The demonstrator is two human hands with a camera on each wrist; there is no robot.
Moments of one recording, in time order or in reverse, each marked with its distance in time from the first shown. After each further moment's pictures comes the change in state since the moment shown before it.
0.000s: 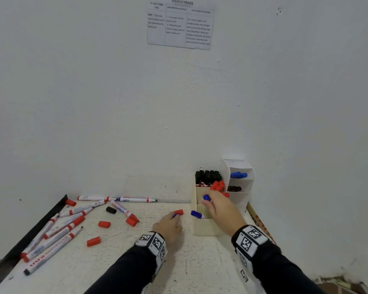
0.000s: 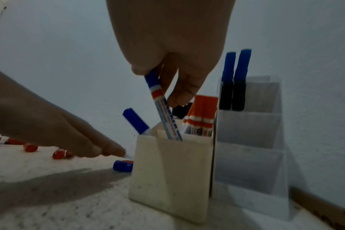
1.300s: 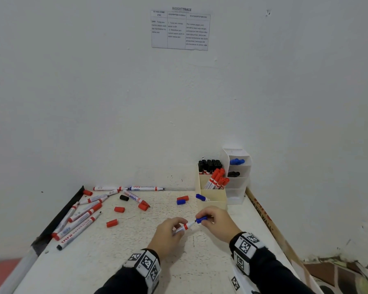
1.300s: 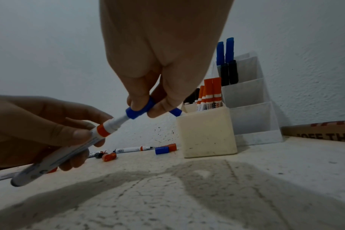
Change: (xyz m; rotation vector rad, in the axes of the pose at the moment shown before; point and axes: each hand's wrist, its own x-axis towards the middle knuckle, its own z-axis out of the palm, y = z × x) left_hand -0.103 -0.004 0.012 -0.411 0.238 0.124; right_hand -0.068 -0.032 0.023 0.349 -0.218 0.191
